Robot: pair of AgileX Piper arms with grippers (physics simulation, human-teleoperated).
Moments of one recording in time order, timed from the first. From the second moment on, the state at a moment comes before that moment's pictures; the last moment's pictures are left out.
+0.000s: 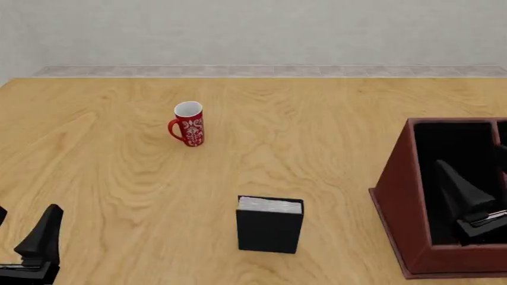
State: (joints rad) left arm 0.00 0.00 0.00 0.00 0.00; right arm 0.19 0.32 -0.34 0.10 -0.16
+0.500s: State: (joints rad) left arm 0.00 0.00 0.00 0.00 0.00; right arm 0.32 0.58 -0.59 0.25 -0.21
